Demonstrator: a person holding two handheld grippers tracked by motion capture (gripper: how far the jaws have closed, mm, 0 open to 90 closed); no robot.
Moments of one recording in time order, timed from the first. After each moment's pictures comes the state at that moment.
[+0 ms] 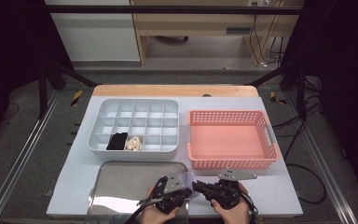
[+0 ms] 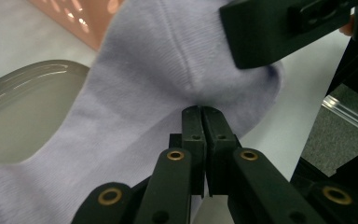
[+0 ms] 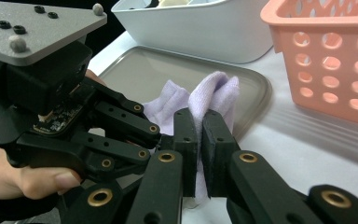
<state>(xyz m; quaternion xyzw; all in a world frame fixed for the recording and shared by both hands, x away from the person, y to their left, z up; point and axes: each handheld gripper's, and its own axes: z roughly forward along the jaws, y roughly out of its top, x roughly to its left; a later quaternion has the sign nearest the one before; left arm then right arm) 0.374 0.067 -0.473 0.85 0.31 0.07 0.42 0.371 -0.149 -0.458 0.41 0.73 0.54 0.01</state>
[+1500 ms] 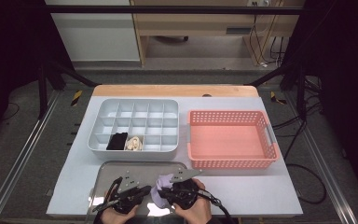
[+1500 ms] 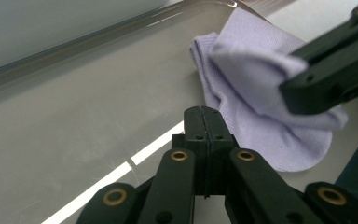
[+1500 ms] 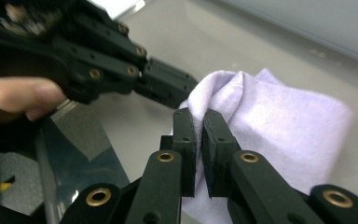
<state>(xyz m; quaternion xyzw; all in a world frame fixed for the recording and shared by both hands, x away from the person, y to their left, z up) 0.369 0.176 -0.476 0.82 0.39 0.12 0.40 0.382 -0.041 -0.465 0.33 0.83 0.45 0.01</state>
